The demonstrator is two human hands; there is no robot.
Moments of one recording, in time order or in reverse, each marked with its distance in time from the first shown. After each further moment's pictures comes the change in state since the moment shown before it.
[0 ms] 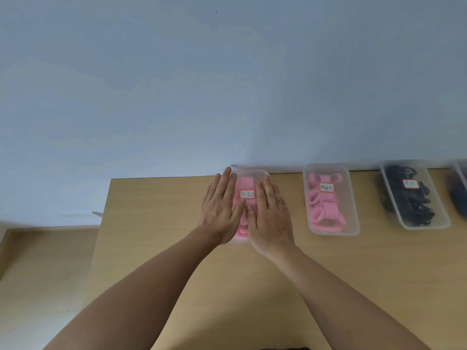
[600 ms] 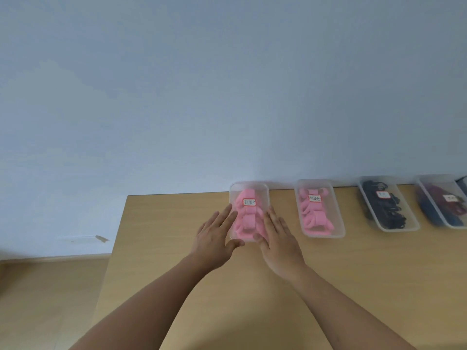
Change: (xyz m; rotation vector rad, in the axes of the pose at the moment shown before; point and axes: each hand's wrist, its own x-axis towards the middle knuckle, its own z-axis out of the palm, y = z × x) left_hand -0.057 -0.015 -0.016 0.081 -0.146 0.004; right_hand -0.048 0.012 -0.015 0.012 -0.153 0.036
